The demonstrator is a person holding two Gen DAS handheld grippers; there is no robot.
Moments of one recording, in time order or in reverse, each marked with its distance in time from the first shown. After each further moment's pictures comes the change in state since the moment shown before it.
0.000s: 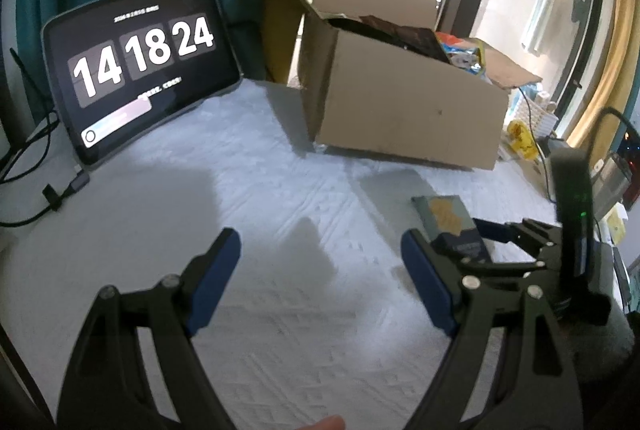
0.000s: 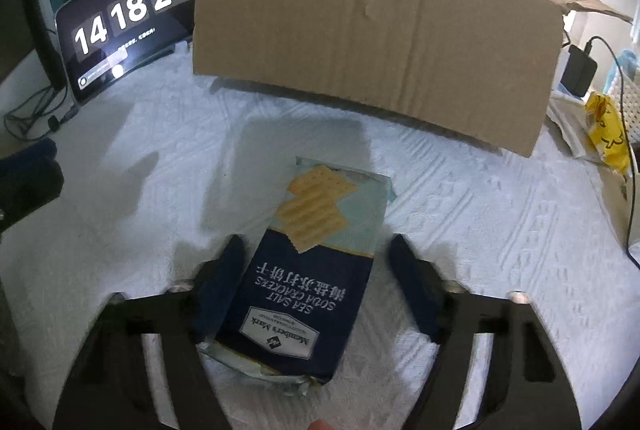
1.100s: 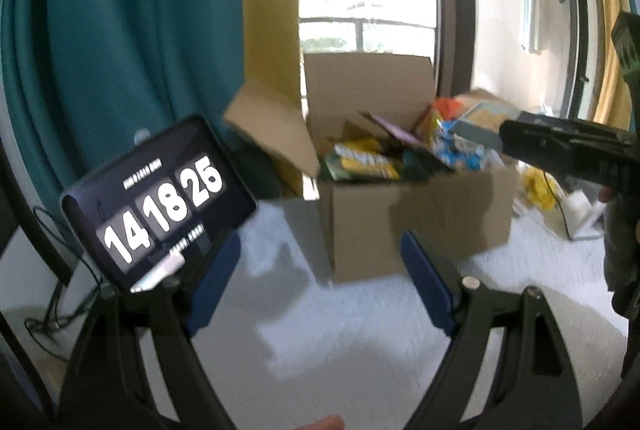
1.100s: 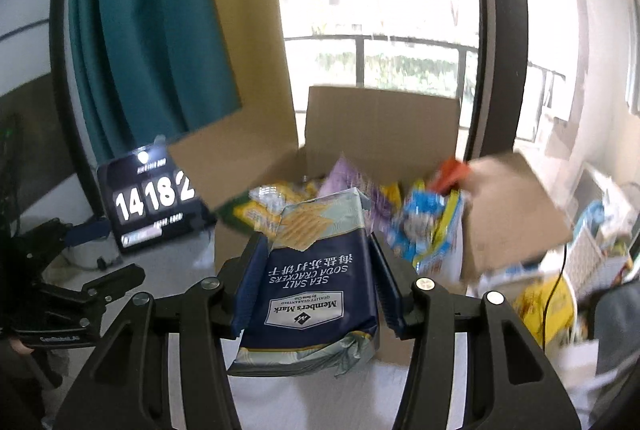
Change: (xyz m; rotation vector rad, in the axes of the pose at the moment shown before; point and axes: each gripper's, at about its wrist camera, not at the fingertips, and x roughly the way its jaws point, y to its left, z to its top) left arm -0.036 -0.034 0.105 0.181 -0.197 0.134; right arm -0.130 -0.049 0.130 -0.050 -0.426 0.072
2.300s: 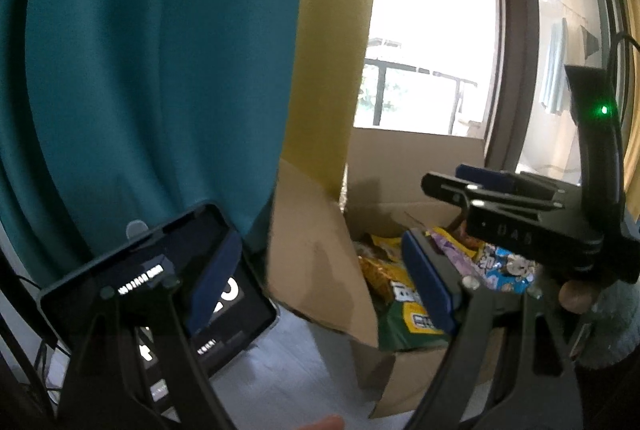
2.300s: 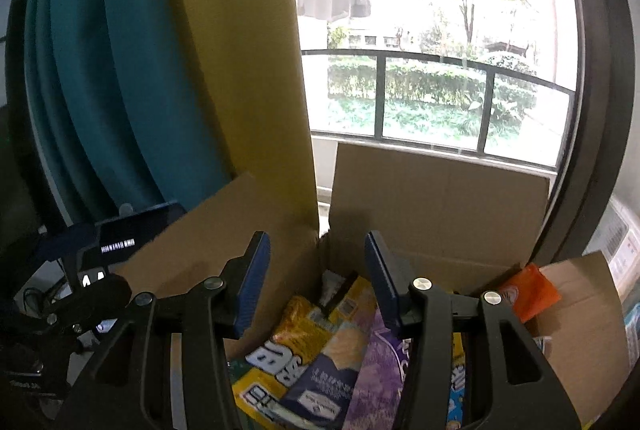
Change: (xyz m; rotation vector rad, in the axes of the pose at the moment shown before) left arm 0.063 0.057 0.091 -0.117 -0.112 -0.010; right arm 0.134 0.019 0.098 -0.031 -0.029 0.037
